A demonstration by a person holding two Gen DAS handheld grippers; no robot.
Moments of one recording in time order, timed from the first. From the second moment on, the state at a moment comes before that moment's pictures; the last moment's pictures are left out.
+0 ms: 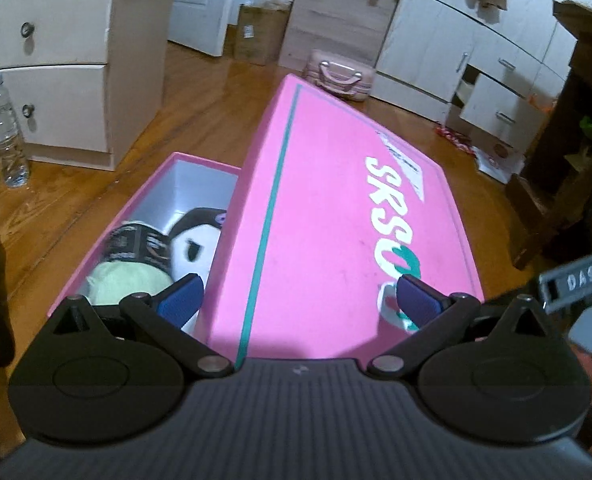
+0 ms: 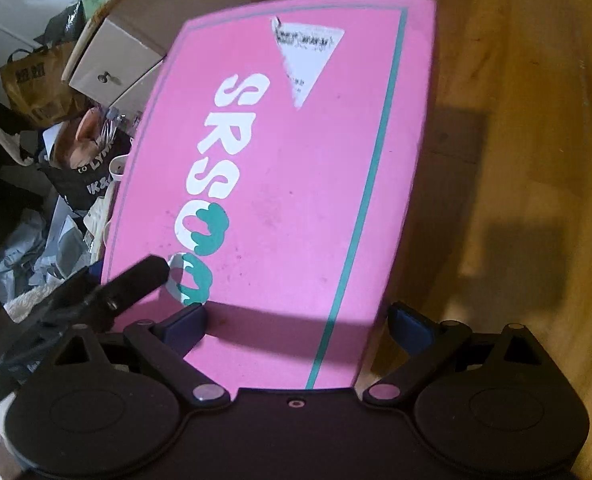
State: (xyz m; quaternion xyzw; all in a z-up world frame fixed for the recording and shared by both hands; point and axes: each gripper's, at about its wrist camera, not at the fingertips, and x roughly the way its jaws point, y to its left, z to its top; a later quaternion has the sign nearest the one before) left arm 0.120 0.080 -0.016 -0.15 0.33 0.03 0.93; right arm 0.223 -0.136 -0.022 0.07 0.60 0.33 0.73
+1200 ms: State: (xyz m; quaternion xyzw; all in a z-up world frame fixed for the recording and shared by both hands) left arm 0.168 0.208 -0.073 -0.17 0.38 0.05 0.91; right arm 0.249 -0.011 -0.072 0.04 0.63 0.29 0.72
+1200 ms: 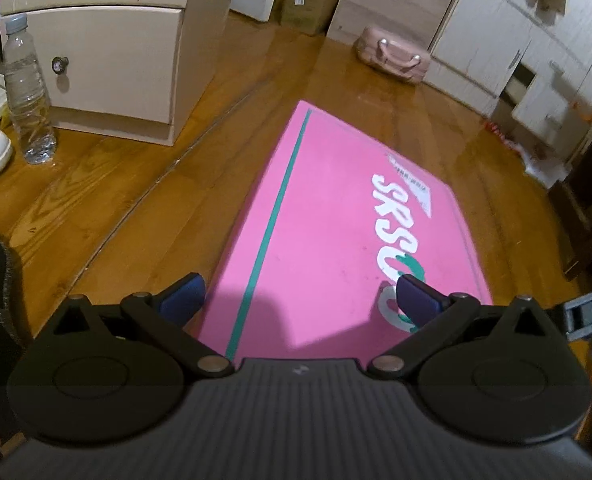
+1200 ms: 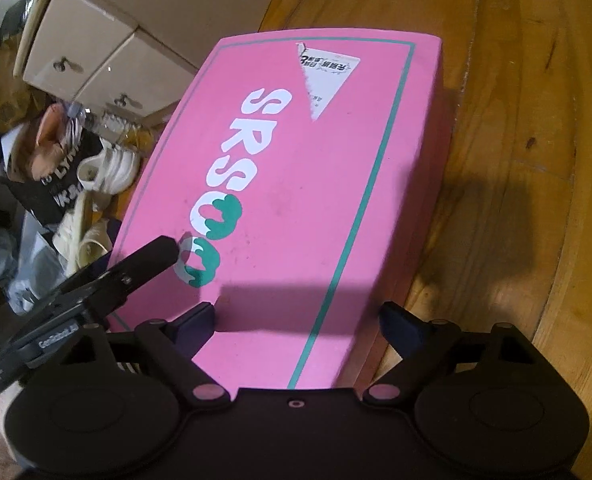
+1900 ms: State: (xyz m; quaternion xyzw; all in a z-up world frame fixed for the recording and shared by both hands) left arm 0.170 0.217 -0.083 -0.20 0.41 0.08 0.89; right arm 0.256 -0.041 -0.114 0.18 0.64 0.26 0.70
